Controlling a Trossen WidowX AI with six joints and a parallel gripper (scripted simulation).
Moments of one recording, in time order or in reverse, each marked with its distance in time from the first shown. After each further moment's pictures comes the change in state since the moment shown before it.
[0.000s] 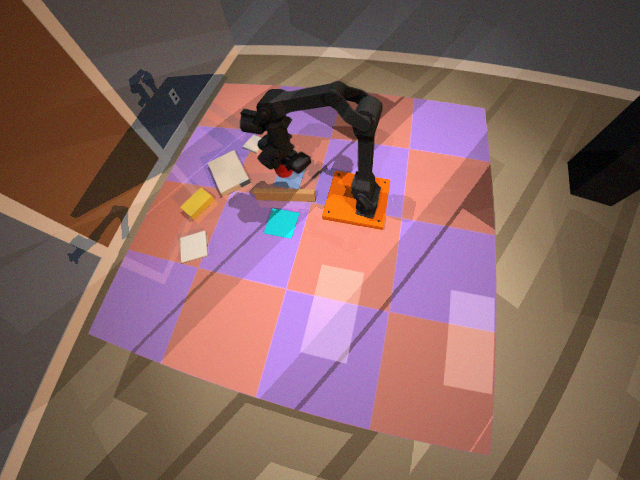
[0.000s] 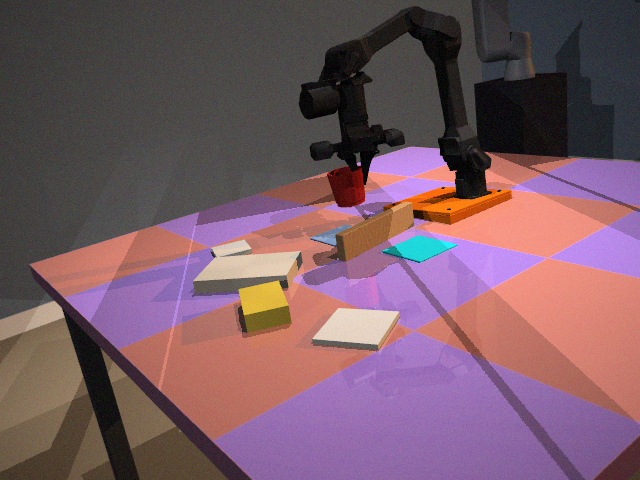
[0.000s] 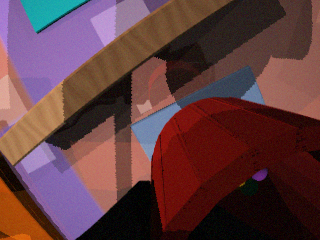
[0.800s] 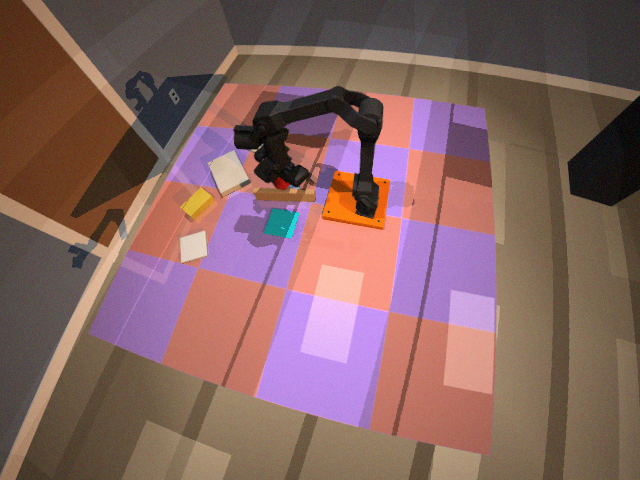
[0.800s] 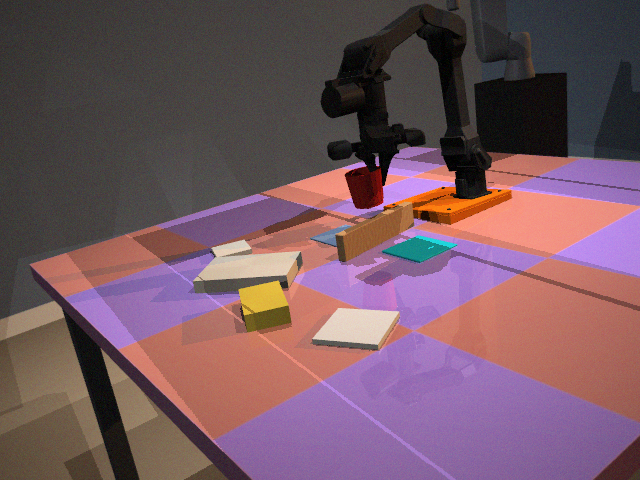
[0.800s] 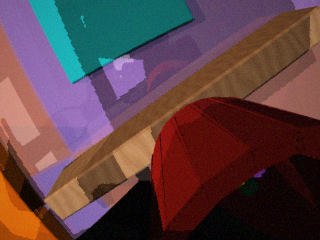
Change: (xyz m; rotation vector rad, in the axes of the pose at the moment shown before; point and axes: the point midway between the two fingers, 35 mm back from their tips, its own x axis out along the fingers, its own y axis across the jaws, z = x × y) arm -0.001 0.029 0.041 0.001 -0.001 -0.004
